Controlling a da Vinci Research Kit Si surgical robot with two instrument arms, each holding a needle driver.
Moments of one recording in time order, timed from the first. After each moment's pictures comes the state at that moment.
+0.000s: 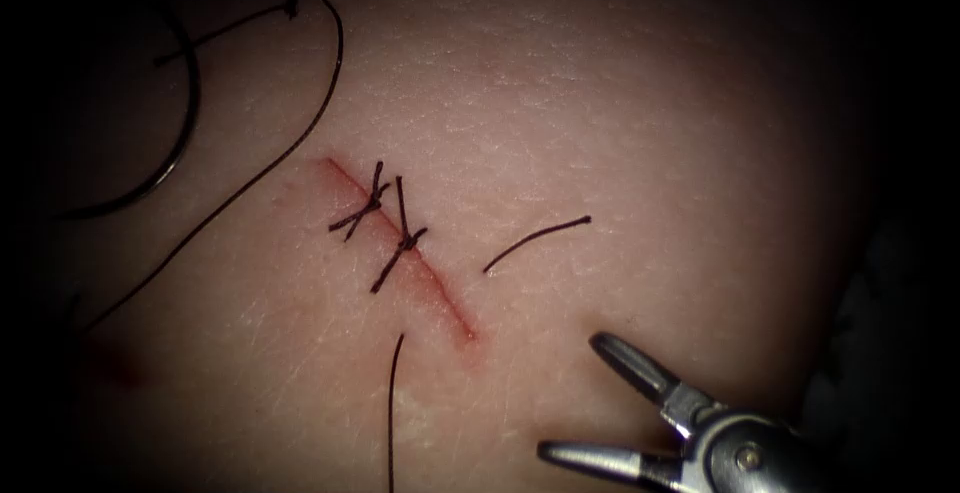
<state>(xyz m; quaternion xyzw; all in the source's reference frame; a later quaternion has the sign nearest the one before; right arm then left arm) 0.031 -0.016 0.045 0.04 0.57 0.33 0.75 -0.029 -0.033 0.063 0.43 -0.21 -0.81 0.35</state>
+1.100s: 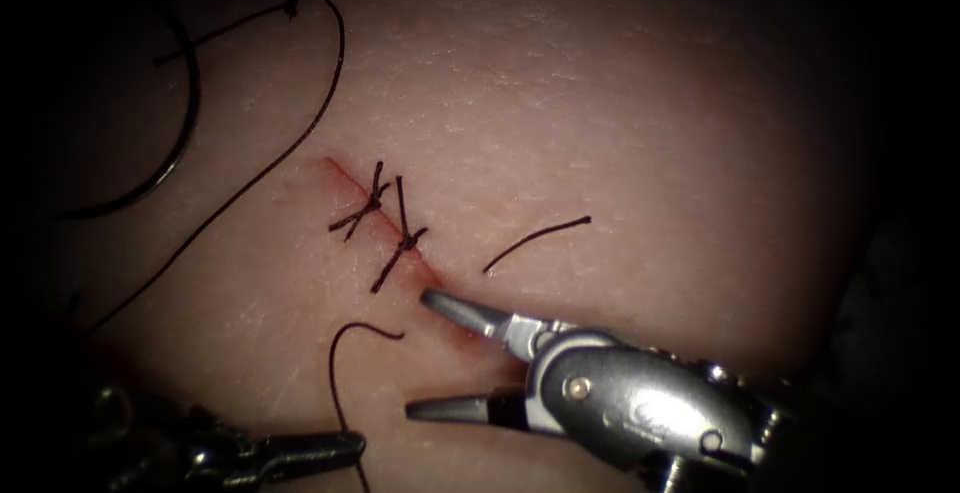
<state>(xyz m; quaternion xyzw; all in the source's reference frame) 0.041 -0.014 0.048 0.01 0.60 0.04 0.80 -0.026 -0.025 0.058 0.43 -0.21 -0.83 0.30</state>
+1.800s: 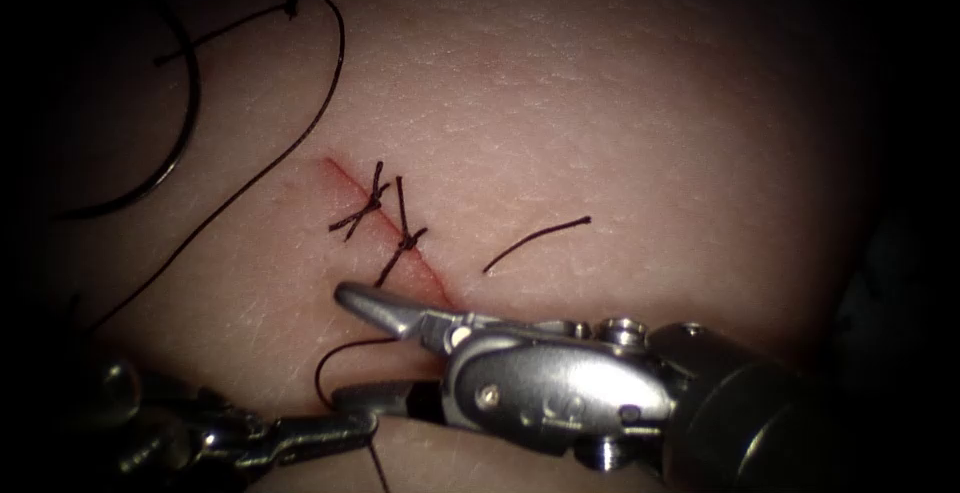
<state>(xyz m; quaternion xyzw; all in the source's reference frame) 0.044 -0.016 0.049 -0.05 0.62 -0.06 0.78 -0.026 -0.024 0.058 0.41 -0.20 -0.83 0.31</state>
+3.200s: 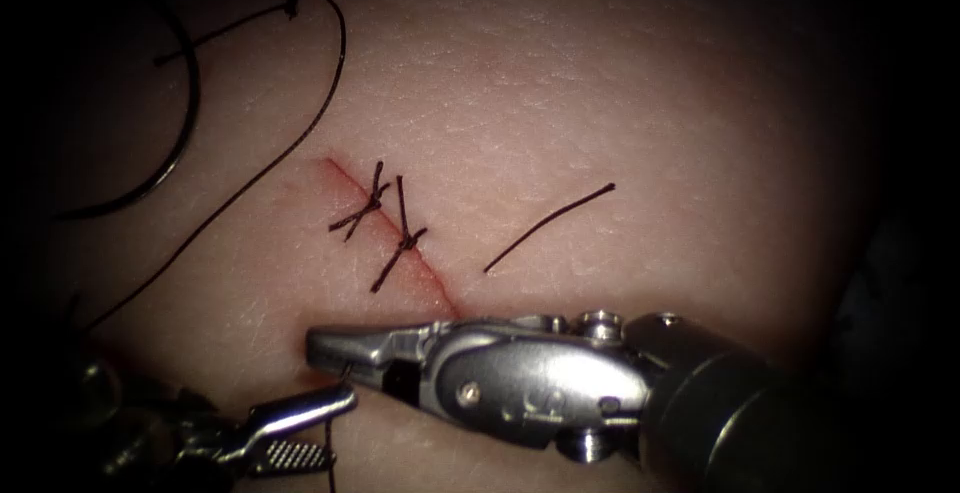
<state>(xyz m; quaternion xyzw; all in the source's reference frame) 0.045 -0.014 0.050 -0.04 0.61 -0.06 0.79 -0.025 -0.025 0.057 0.42 -0.20 -0.84 0.27</state>
